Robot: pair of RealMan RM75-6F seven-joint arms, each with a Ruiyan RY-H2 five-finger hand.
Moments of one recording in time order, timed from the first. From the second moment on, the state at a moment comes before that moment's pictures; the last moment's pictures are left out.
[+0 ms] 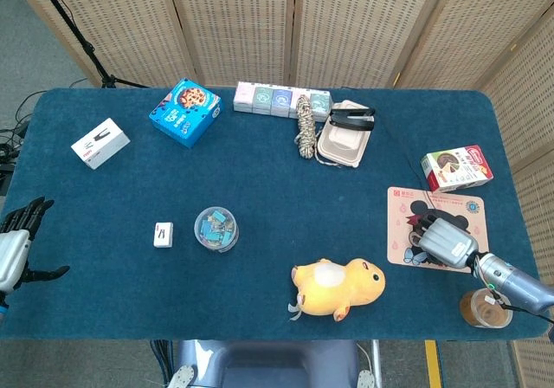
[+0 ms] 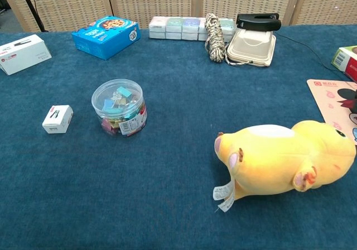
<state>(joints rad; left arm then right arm) -0.21 -0.90 -0.07 -1.90 1.22 1.23 0.00 0.65 -1.36 -0.35 -0.69 -1.90 1.16 0.21</state>
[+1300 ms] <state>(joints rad) -0.19 -0.87 -0.06 -1.88 1.29 1.24 -0.09 0.61 -1.10 -0.25 -1.07 -1.84 1.27 0.01</state>
